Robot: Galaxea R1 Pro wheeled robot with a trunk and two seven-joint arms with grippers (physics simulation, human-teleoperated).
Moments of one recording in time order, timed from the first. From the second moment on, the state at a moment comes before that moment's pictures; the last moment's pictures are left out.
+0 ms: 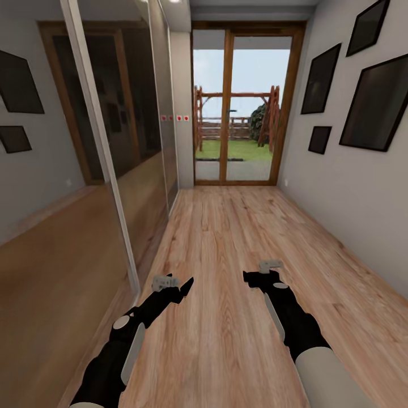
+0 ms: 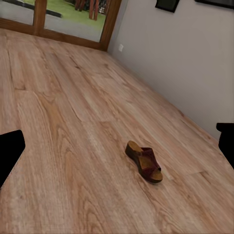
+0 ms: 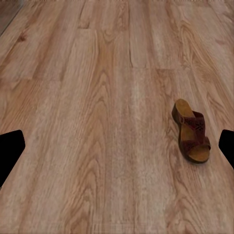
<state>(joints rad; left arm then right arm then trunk) -0.40 -0.16 0.05 -1.11 0.07 0.08 -0.49 -0.64 0.07 0.01 -0.92 0.07 0.39 -0.04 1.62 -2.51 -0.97</state>
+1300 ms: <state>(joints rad) -0.40 -0.16 0.05 -1.11 0.07 0.08 -0.49 -0.64 0.07 0.01 -0.92 0.07 0.39 -0.04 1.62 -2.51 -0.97</state>
